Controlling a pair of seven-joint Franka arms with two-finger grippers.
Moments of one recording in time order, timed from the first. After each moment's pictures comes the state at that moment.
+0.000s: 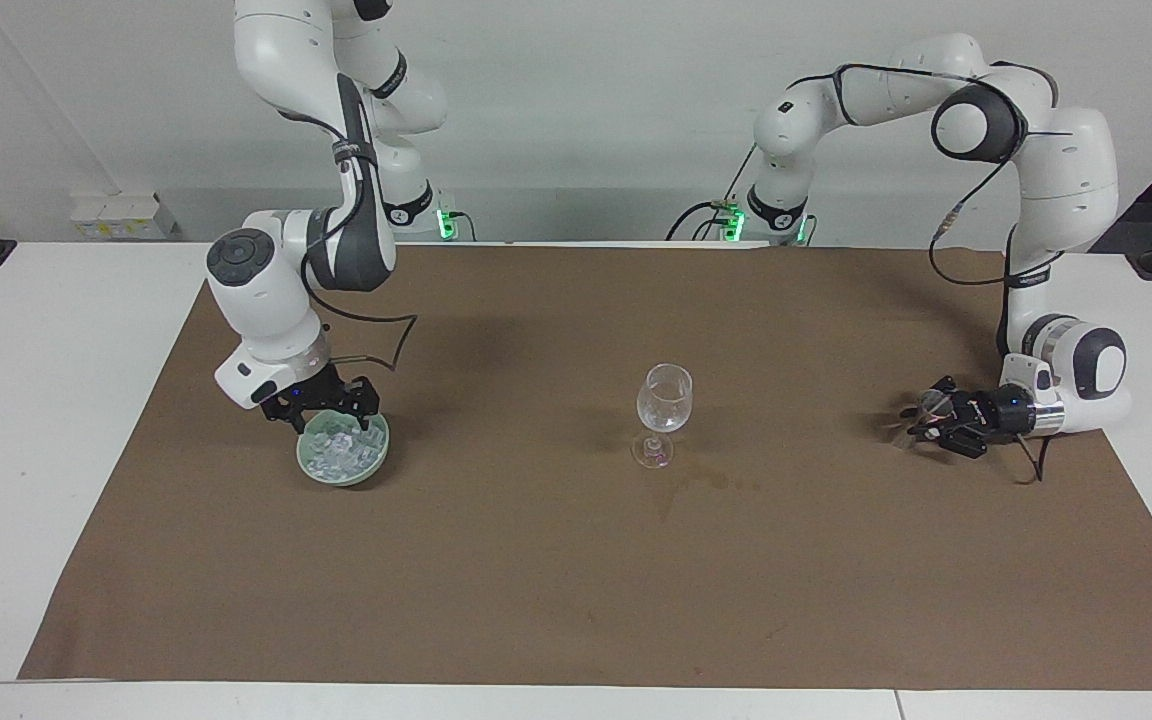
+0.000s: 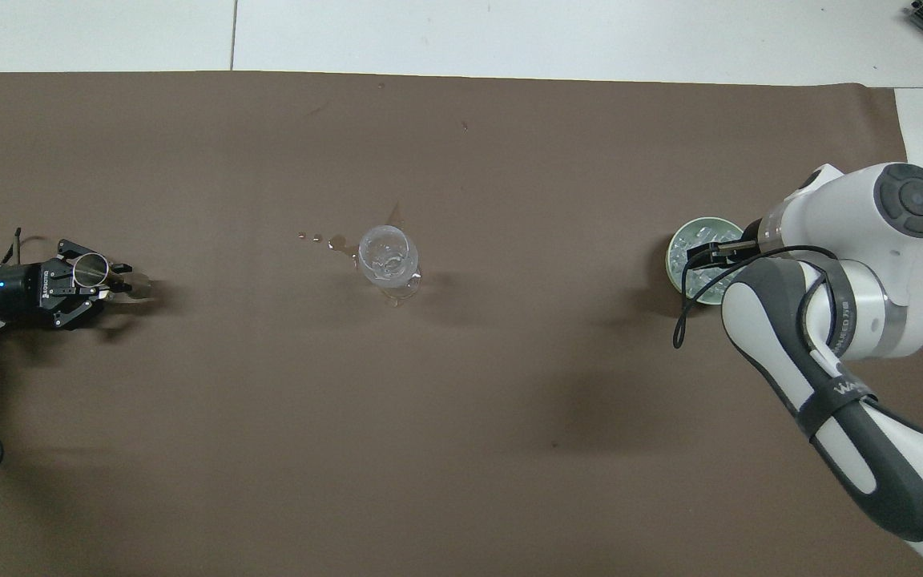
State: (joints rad) left arm 0.68 0.85 -0.18 -1.59 -1.12 1.32 2.38; right arm 0.06 0.23 -0.06 -1.98 0.00 2.26 -0.05
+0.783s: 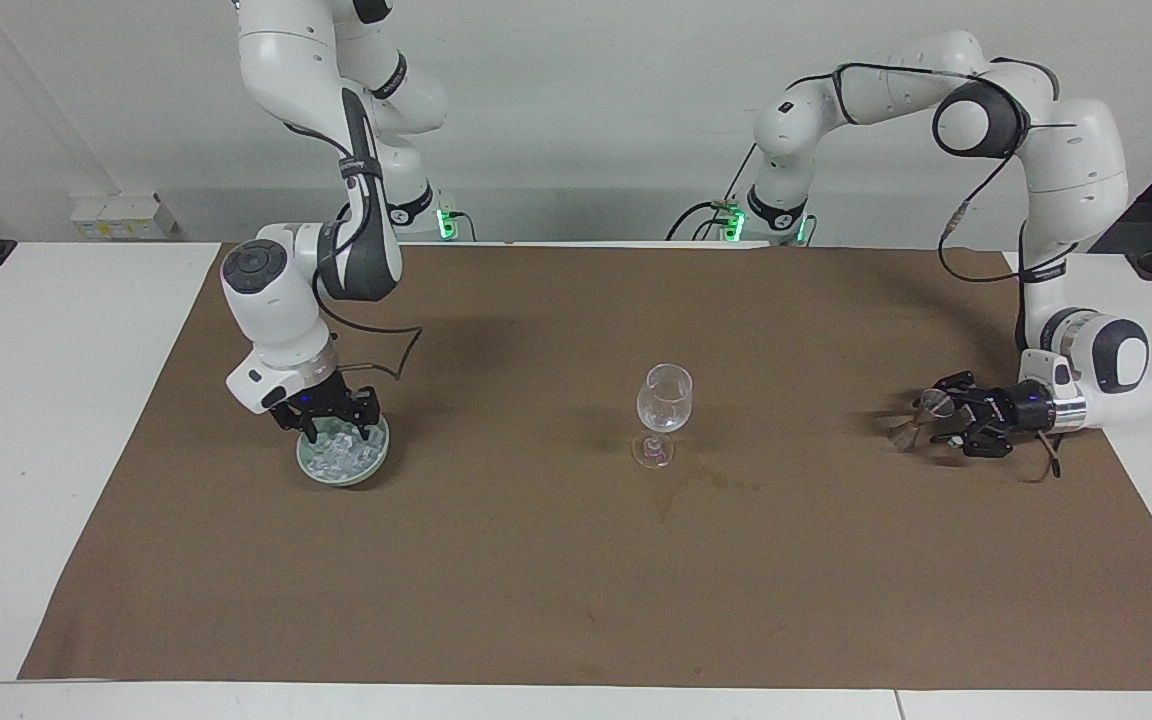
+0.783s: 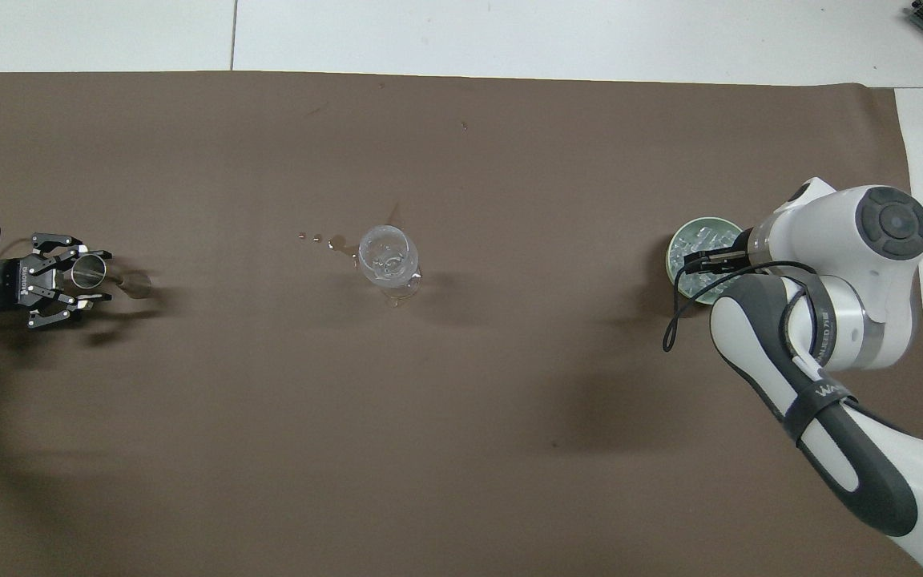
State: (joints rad) left arm 0.69 0.82 -0.16 -1.53 -1.05 1.32 2.38; right arm 0.06 0.24 -0.06 -2.04 0.00 2.37 -0.05
